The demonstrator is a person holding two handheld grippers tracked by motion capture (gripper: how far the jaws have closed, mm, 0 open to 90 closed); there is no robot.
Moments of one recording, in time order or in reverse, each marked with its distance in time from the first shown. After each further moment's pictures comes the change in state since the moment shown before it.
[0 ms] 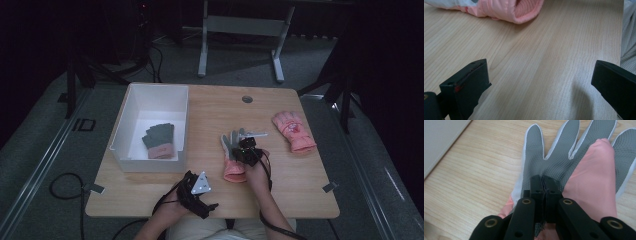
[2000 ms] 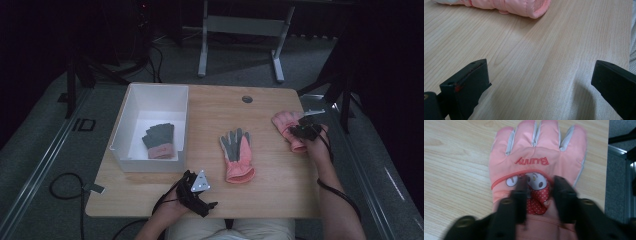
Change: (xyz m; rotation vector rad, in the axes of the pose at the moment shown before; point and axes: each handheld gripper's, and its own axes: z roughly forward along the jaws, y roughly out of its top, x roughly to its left) left arm 0.005 -0.002 0.003 0.011 0.009 -0.027; right arm -0.232 0.032 -0.031 0.001 -0.276 -0.115
